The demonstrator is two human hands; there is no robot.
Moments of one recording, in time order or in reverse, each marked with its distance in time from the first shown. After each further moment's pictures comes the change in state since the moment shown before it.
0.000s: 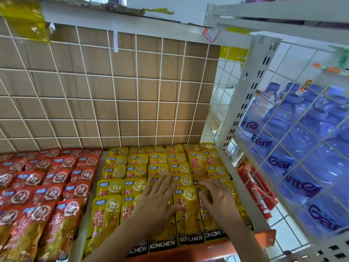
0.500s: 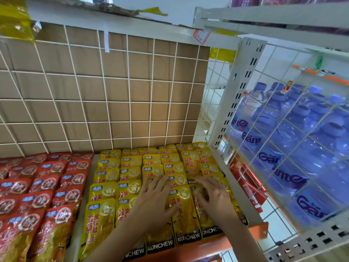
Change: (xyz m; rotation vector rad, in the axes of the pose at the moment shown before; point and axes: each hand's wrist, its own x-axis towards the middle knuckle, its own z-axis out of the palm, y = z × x) left_hand 0.004 0.007 -0.014 -0.040 0.122 0.069; right_hand -0.004 -0.007 -0.009 0.066 -0.088 0.092
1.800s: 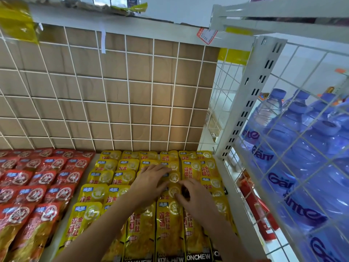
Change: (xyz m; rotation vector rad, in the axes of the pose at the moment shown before) left_hand 0.068 -0.016 -0.010 -0.196 0.119 -0.126; right_hand 0.056 0.001 0.013 0.077 -0.250 -0.159
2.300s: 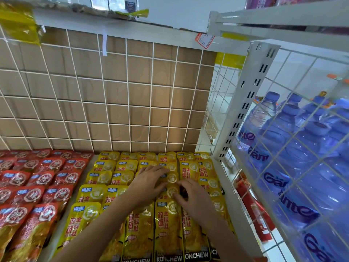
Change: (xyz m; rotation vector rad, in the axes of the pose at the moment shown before) left_hand -0.001 -0.002 0.001 0.010 -0.009 -0.008; right_hand -0.002 0.000 0.000 -0.006 0.011 -0.011
